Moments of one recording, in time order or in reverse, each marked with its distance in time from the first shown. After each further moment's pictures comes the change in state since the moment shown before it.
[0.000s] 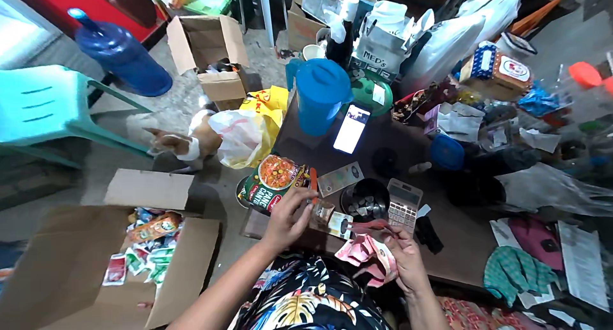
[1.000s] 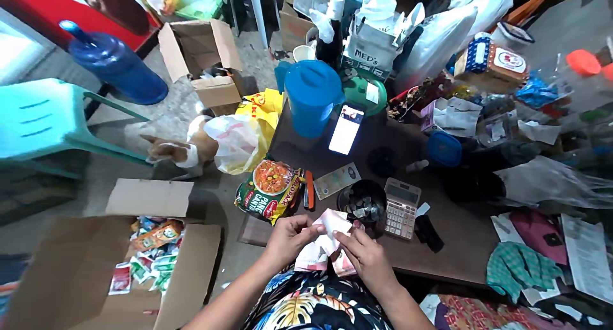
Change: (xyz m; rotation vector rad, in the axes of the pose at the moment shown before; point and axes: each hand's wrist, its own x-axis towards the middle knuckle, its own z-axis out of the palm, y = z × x) left_hand -0.001 0.043 0.000 -0.369 -0.159 -0.580; right_hand 0.006 0.011 0.050 -1.035 -0.266 -0.581
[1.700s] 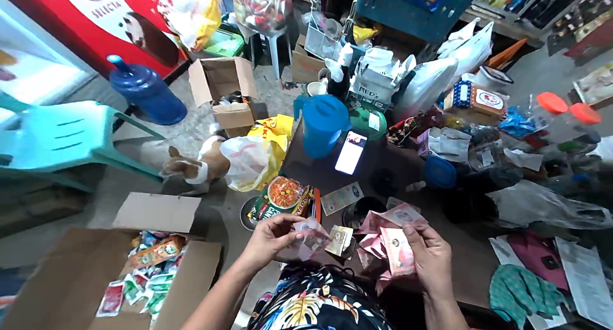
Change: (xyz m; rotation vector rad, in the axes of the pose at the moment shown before) left_hand -0.011 0.016 -0.058 -0.215 0.008 0.143; right_hand 0.029 -0.001 -0.079 0.629 0.492 0.347
